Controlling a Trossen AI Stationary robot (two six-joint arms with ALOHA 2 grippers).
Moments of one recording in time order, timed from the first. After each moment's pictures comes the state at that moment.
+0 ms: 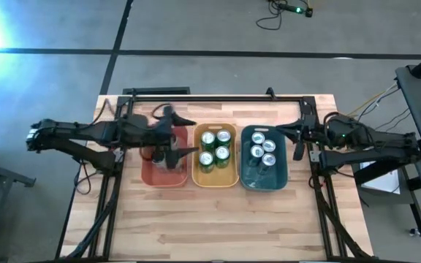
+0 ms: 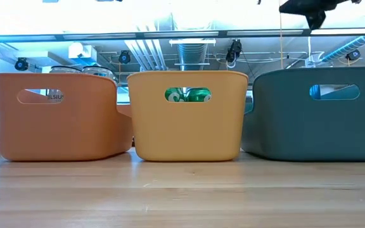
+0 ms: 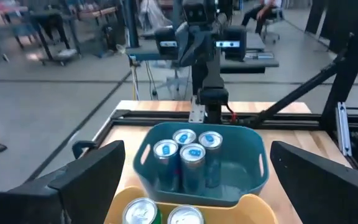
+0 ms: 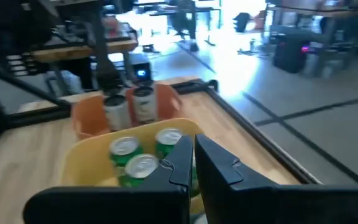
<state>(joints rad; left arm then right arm) -0.07 1.14 1.11 -0.17 -0.22 0.01 -0.02 0.55 0.71 -0.34 0.23 0.09</state>
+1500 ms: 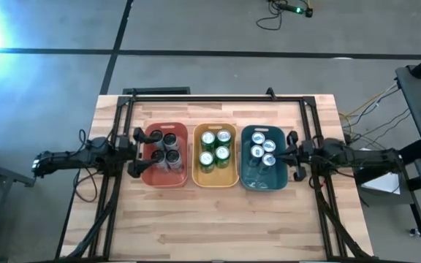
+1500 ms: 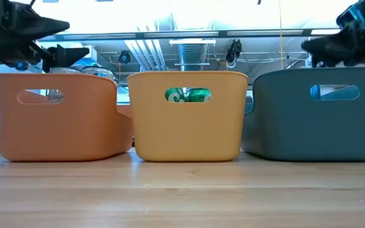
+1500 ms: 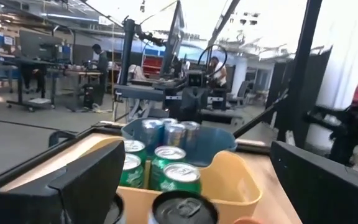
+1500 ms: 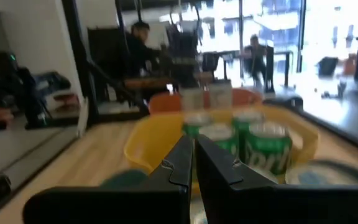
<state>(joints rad) 0.05 0.00 0.01 0.17 -0.01 -0.14 -0.01 0.02 0.02 0.11 -0.08 0.09</state>
